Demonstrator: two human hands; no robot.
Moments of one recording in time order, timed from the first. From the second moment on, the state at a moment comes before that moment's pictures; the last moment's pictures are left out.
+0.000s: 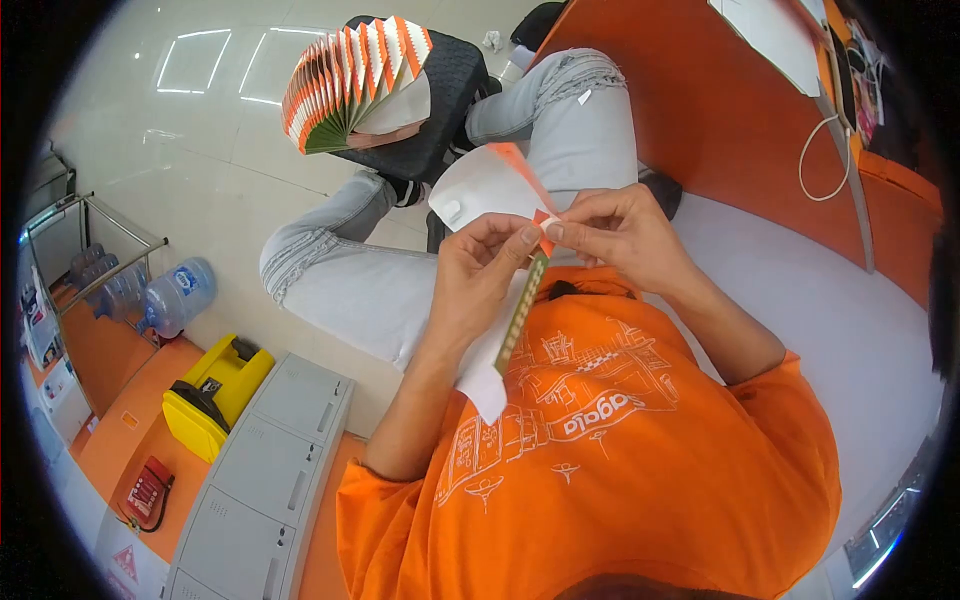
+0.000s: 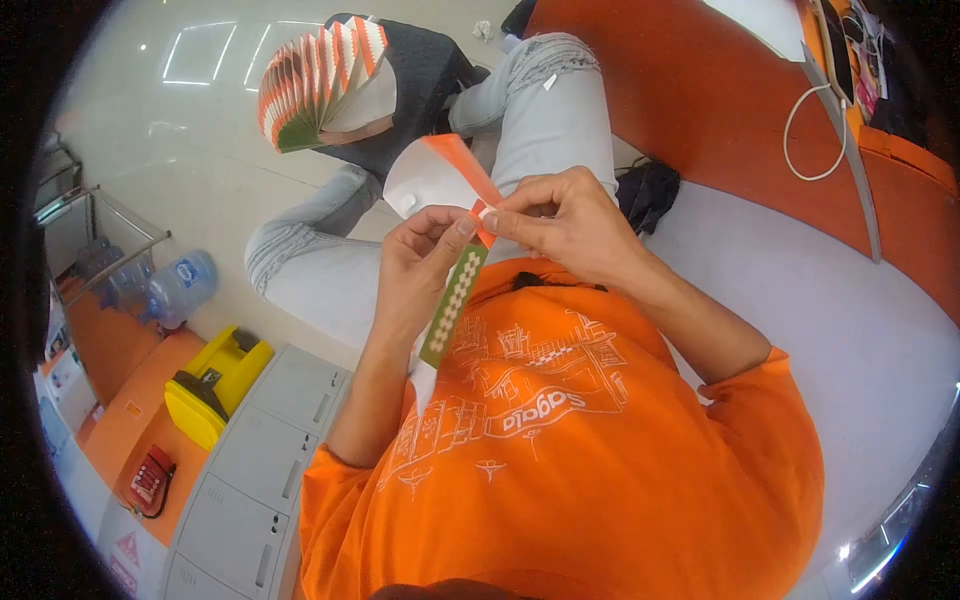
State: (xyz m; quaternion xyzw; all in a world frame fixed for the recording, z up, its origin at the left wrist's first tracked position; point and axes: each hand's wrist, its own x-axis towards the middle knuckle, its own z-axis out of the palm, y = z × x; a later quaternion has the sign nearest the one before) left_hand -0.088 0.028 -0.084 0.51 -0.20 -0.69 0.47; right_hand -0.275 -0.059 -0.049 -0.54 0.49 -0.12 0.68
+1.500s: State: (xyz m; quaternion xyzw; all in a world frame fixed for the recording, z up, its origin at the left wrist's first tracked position) left_hand -0.081 0.047 -0.087 0.47 -0.16 -0.66 0.56; right_hand -0.246 -0.045 -0.073 -0.67 0.40 -0.25 0.58
